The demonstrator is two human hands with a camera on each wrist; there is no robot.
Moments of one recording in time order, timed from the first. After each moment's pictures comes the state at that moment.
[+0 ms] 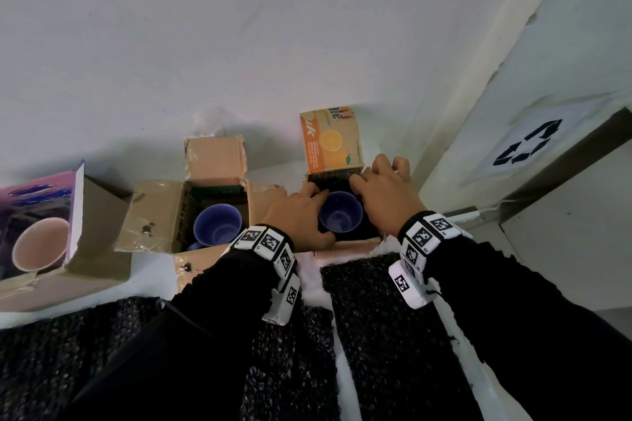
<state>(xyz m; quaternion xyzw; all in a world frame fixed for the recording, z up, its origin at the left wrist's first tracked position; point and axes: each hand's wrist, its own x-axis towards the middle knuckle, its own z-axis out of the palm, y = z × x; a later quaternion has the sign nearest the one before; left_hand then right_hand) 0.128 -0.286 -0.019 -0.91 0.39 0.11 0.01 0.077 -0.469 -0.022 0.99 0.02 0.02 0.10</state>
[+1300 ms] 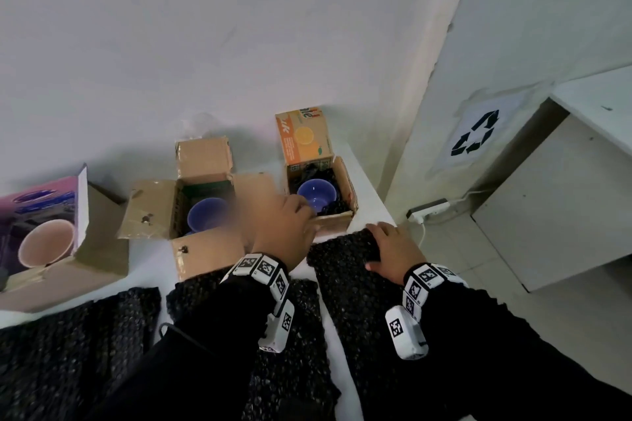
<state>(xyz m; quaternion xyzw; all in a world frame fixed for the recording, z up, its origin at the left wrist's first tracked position) 0.054 -0.264 -0.038 -0.92 0.38 -0.07 -0.08 -0.058 -0.473 -0.088 0.96 -0.16 -0.15 -0.16</state>
